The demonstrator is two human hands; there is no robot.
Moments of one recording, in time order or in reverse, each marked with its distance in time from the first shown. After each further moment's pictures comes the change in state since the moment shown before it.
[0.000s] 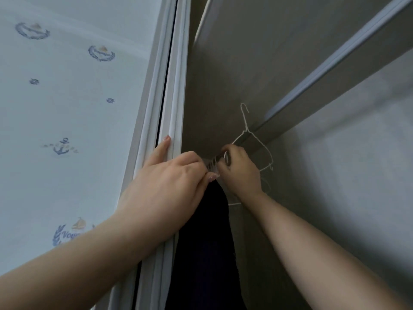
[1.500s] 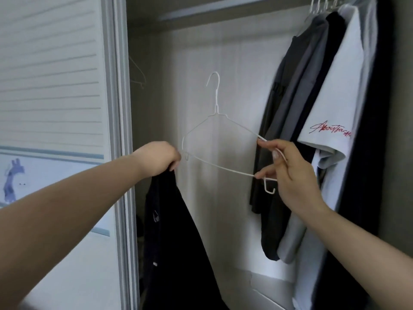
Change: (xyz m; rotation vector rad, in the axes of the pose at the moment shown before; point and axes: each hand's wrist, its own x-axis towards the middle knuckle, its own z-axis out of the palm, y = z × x) left_hand -0.177 0.080 -0.118 -0.820 -0.636 0.490; right_hand -0.324 -0.383 -0.372 -0.506 -0.144 0.429
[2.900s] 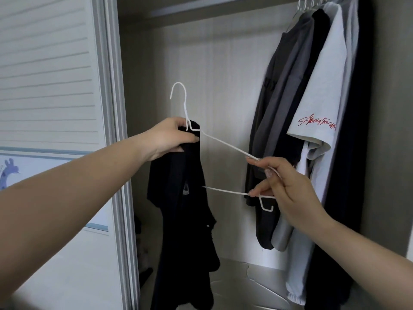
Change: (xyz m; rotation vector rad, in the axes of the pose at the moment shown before) left_hand 0.009 0.043 -0.036 -1.336 0.190 -0.260; right_hand -0.042 -0.016 -0.016 0.083 -0.179 -0.033
